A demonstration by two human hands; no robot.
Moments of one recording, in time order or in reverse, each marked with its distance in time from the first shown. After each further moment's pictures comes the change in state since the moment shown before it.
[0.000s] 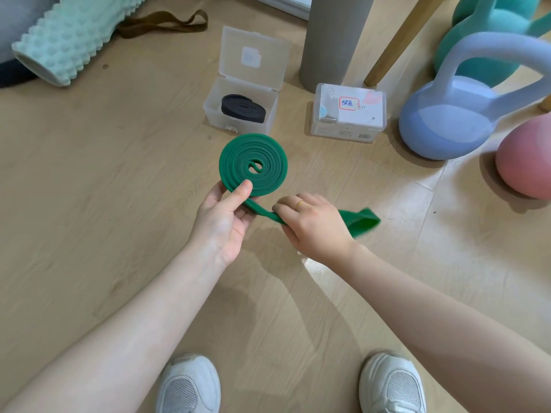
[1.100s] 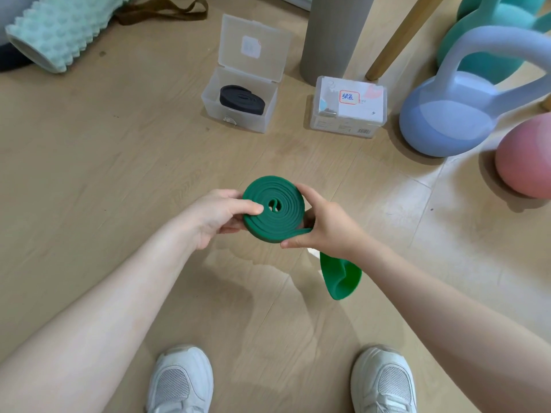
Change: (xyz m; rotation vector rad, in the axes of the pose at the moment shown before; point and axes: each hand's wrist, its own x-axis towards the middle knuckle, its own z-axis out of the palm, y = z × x) left_hand 0.008 0.014 -0.013 0.885 -0.158 -0.291; right_hand -0.016 0.015 -0.024 0.708 -0.361 0.458
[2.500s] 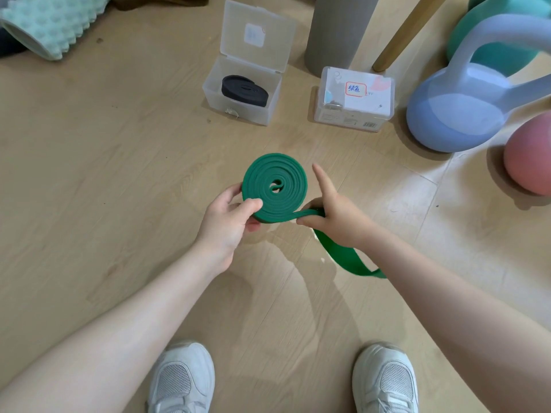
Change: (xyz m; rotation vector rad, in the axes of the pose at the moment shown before) left_hand 0.001 -0.030 0.027 -0.408 0.253 0.172; right_hand 0.013 0.014 -0.003 0.004 -0.022 0.060
